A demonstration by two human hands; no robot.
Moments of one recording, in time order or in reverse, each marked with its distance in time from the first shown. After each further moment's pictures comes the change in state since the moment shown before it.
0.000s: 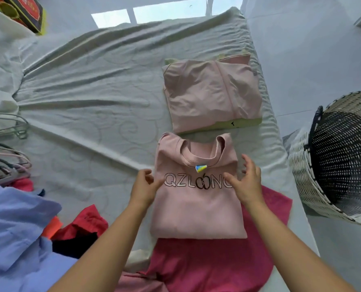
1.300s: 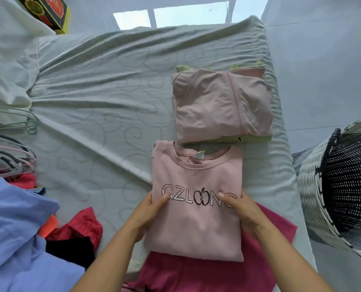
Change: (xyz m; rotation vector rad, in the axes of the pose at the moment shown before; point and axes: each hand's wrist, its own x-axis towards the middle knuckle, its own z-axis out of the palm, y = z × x) left_hand -0.022 -0.010 0.007 -0.324 -0.270 -0.133; right_hand 0.003 -0.008 -0.009 0.528 -0.547 0.315
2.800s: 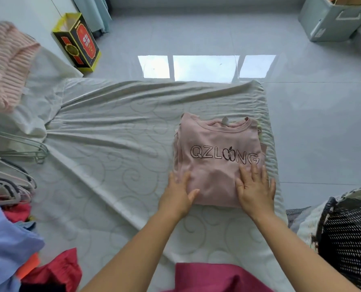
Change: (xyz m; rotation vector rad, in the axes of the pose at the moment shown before) left_hand 0.059 0.139 0.084 0.886 0.234 0.383; right_hand 0.079 -0.143 -0.029 -1.357 0.492 -0.479
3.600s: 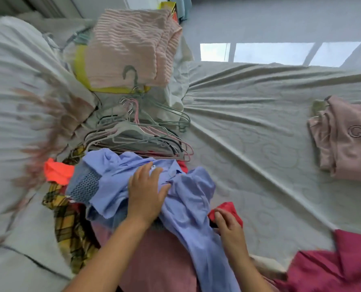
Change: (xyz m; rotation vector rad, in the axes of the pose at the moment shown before) left_hand -0.219 -0.380 -0.244 0.300 0.563 -0.002; right_hand -0.301 -0.381 0.150 1.084 -0.386 0.153
